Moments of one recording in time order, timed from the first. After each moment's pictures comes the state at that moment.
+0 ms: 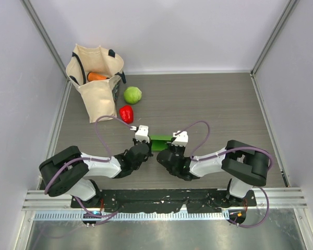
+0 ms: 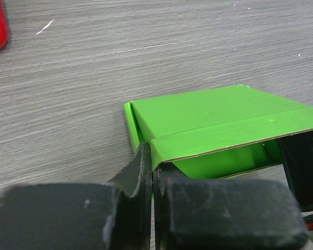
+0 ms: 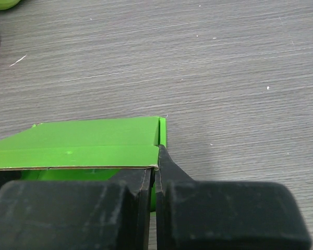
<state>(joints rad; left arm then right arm) -1.00 1.46 0.42 0.59 -0.57 -0.47 1.18 1.65 0.59 0.39 1.15 0.75</state>
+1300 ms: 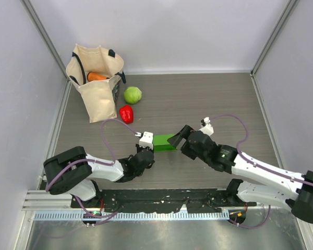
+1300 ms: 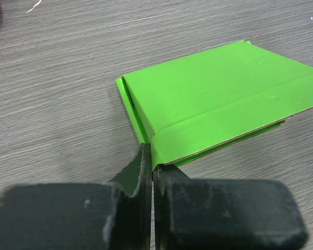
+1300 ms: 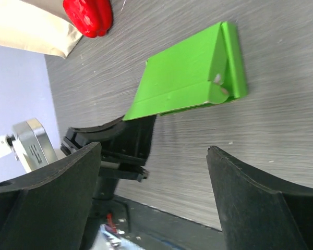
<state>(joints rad) -1.12 1.49 0.41 0.57 -0.70 -0.47 0.95 0.93 0.66 -0.35 0.36 1.22</state>
